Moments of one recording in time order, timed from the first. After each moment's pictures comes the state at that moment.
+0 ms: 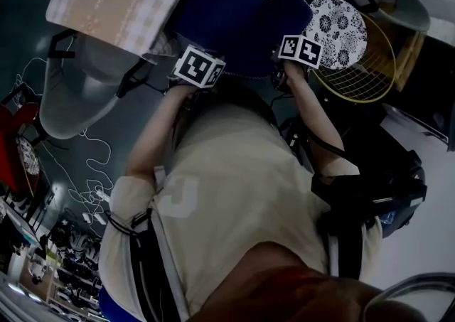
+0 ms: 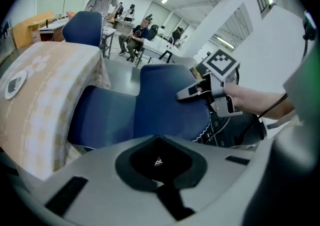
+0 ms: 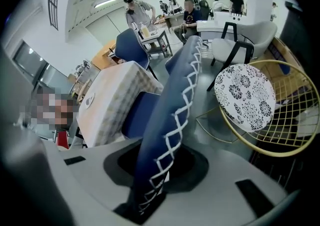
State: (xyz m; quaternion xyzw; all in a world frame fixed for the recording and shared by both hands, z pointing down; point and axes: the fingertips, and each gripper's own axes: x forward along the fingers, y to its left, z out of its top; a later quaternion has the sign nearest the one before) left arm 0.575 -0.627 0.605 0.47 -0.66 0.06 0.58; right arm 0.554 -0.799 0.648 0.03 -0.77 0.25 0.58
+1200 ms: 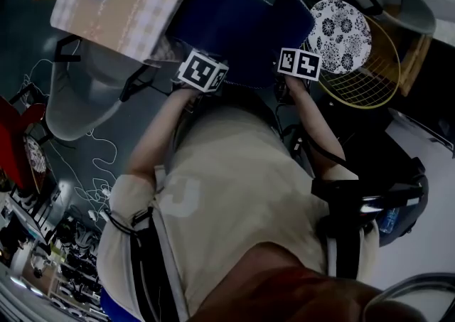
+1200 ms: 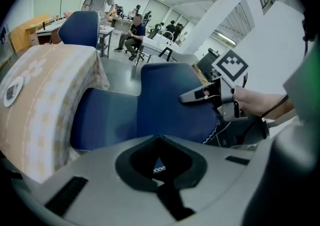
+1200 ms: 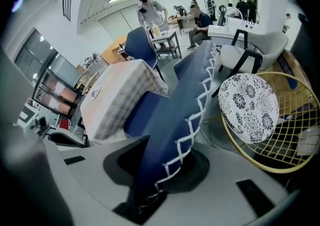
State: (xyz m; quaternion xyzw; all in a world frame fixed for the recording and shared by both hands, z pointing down) left arm 0.568 -0.647 0.608 0.46 -0.66 0.08 0.59; right arm 0.562 -0.807 0.642 -0.02 -0.79 0.21 0.58
